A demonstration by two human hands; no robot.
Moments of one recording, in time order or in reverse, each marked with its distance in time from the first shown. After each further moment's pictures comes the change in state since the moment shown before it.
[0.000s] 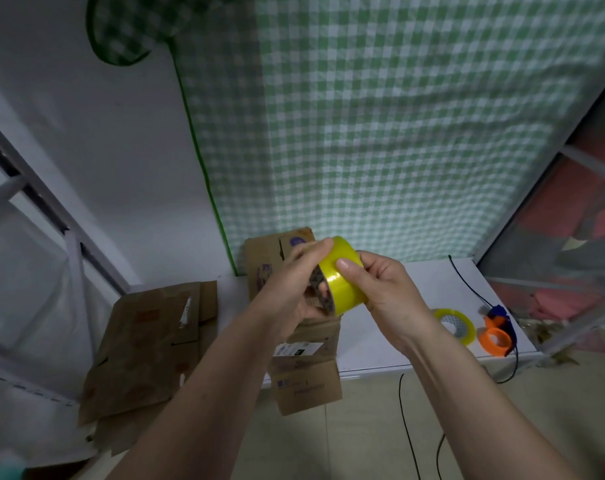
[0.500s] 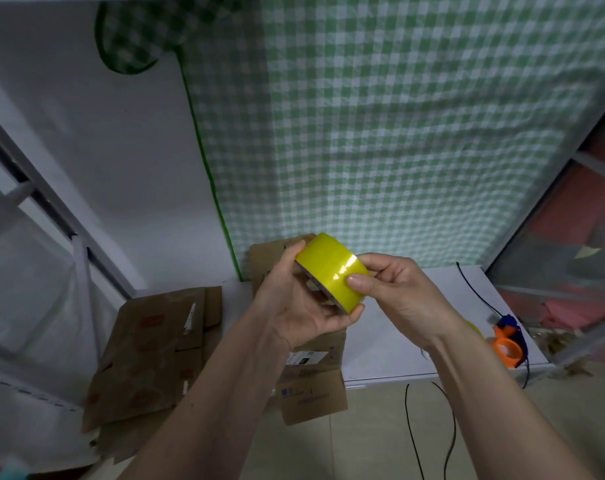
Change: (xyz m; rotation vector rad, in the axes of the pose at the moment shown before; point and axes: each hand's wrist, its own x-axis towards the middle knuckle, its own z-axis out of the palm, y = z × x) left_hand -0.004 0.015 -0.001 -0.514 -0.098 -0.260; right_hand 0.015 -0.006 -0.020 -0.019 -0.137 -0.046
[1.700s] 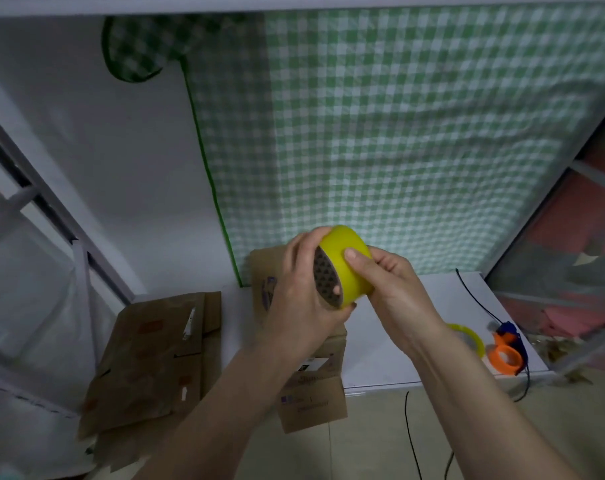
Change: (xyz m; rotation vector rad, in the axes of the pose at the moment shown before) left_hand 0.008 -0.020 -0.017 1.352 0.268 1.125; right_hand 0.011 -0.005 0.021 0.039 0.177 -0.022
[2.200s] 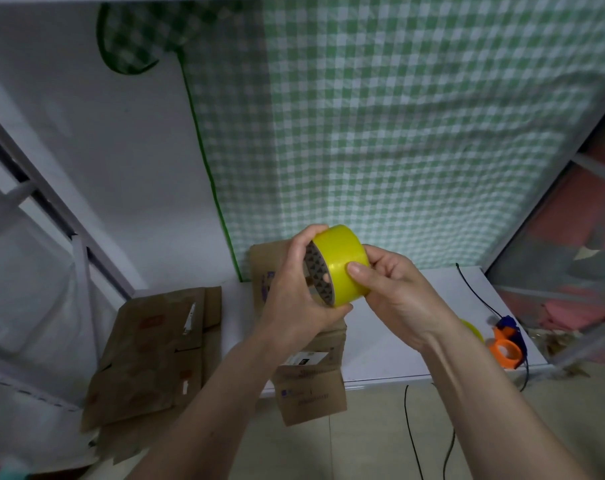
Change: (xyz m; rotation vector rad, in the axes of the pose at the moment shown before) left_hand 0.000 -0.011 -0.001 -0.213 -0.063 -0.055; right_hand -0.005 -0.002 -0.010 0.096 -0.195 0.051
